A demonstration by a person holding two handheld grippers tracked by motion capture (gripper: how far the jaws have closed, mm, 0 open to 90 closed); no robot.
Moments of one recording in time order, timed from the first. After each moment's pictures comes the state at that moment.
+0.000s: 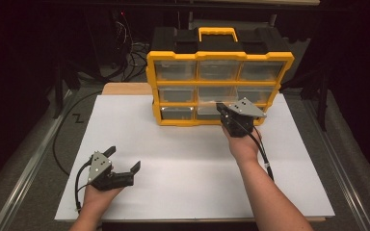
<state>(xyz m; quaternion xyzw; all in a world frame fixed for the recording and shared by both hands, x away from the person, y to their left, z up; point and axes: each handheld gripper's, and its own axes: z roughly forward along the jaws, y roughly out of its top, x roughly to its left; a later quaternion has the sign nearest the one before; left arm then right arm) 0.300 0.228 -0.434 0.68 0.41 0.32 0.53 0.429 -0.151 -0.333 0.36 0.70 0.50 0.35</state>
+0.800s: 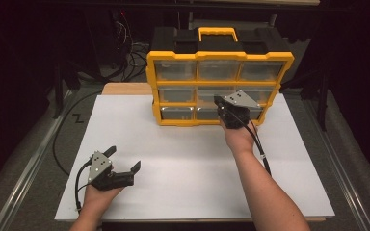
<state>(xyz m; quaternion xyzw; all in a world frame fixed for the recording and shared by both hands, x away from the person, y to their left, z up) 0.301 0.228 -0.434 0.67 0.41 0.31 0.53 0.453 -0.142 -0.330 0.37 0.70 0.49 0.36</state>
